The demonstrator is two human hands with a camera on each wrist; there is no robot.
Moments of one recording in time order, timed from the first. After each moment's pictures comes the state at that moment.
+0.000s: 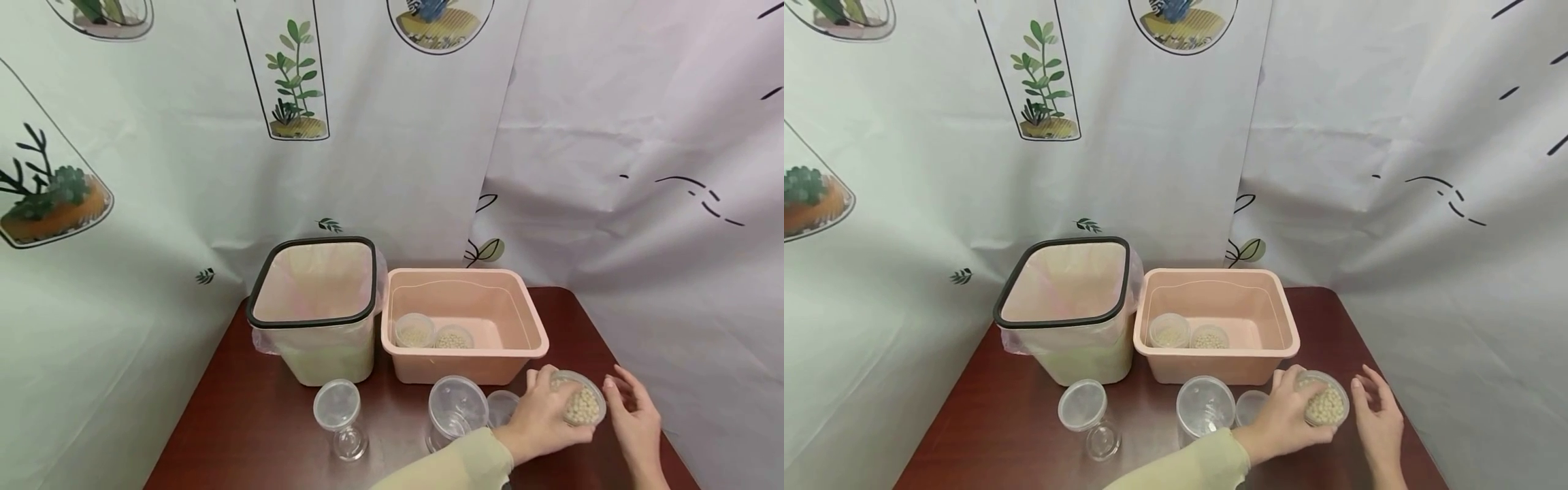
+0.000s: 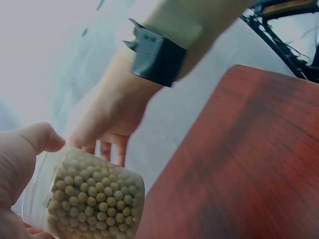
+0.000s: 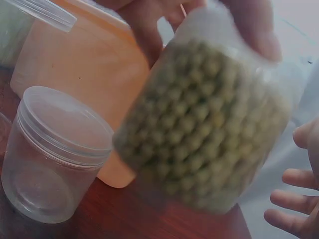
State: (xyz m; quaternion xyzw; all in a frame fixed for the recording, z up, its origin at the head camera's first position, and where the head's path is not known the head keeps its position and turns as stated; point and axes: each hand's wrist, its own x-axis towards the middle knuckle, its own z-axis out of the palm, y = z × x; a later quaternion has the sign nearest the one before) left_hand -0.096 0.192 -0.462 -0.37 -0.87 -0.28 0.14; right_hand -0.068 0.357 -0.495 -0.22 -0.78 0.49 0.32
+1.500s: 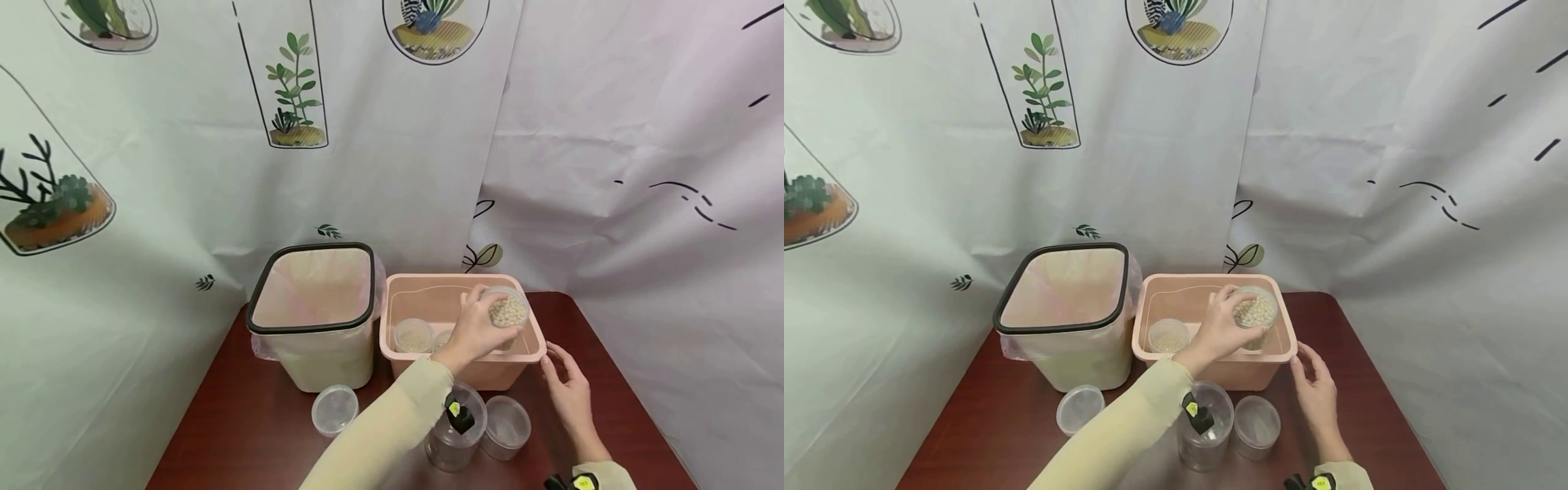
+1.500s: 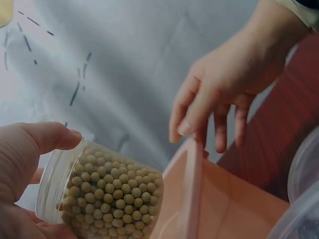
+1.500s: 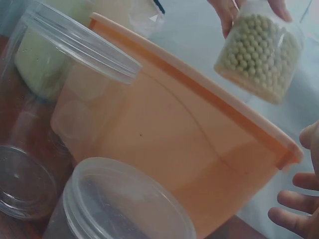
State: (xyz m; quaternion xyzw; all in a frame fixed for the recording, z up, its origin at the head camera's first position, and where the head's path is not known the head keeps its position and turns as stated) left_hand -0.193 0.124 -0.380 -0.28 -0.85 -0.43 0.12; right_hand -0.125 0.311 -0.516 -0.03 -0.77 0.56 0.31
